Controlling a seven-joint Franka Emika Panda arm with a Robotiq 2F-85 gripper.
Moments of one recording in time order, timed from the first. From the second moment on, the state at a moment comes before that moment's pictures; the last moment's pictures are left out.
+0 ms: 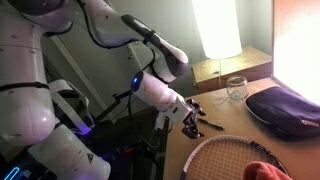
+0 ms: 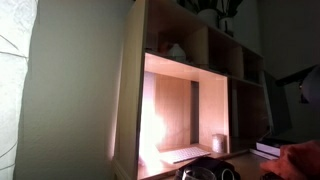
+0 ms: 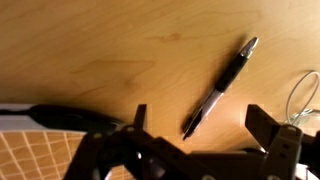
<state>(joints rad) -2.37 -0.49 2.60 -2.38 2.41 2.97 -1.38</state>
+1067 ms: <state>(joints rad) -1.85 -0.72 2.17 -2.45 2.20 2.64 -0.67</state>
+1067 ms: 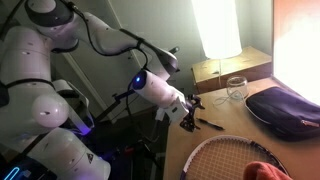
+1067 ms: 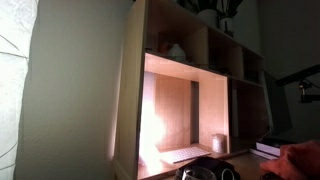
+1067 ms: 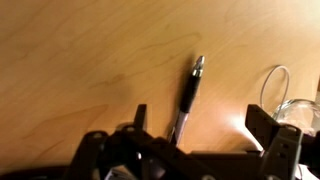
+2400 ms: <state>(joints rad) -1.64 -1.12 1.97 -2.37 1.64 2.38 0.09</state>
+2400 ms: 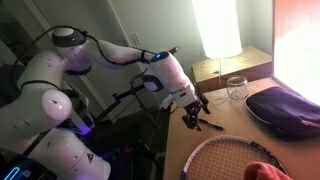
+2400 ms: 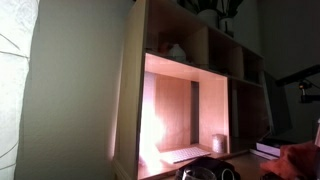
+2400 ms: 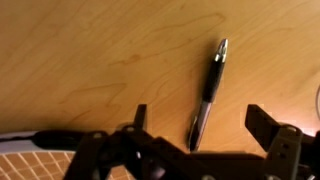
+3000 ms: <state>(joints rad) -1.68 -1.15 1.95 -2.29 1.58 2.30 0.11</state>
